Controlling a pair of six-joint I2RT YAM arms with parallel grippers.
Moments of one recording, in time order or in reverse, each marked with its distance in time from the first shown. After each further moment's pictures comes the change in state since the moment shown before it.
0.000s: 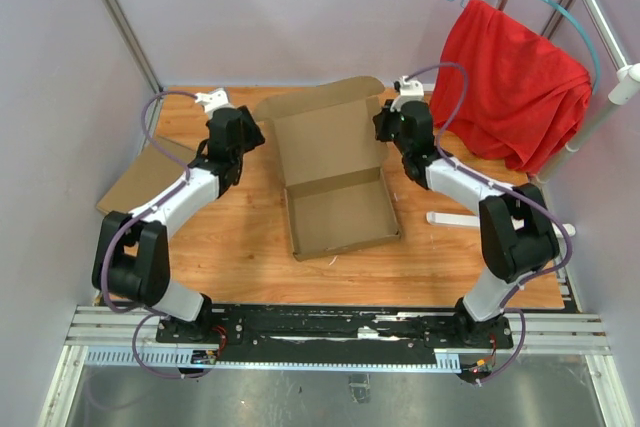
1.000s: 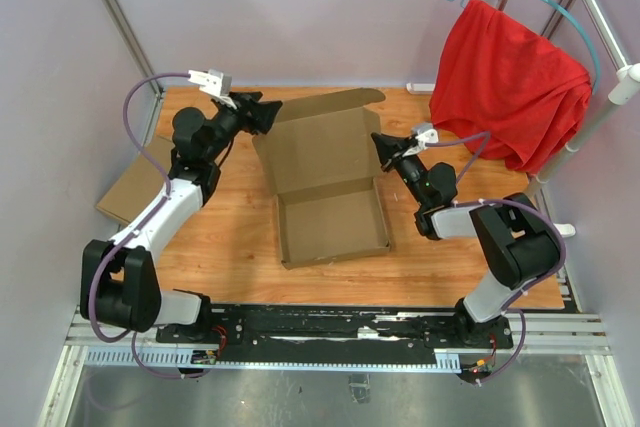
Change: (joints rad) left arm 0.090 -0.184 -0.140 0.524 0.674 0.171; right arm 0.000 -0.072 -0.607 1.131 -0.244 -0.098
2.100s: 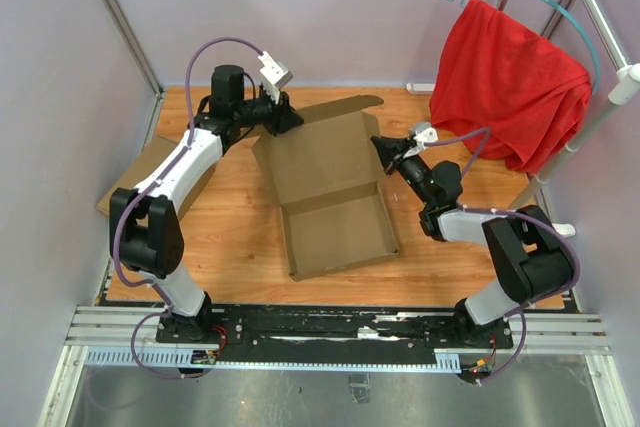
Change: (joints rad) left arm -0.055 0.335 0.503 -0.750 0.372 0.497; right arm -0.009 -0.088 -0.011 -0.110 -0.111 -0.064
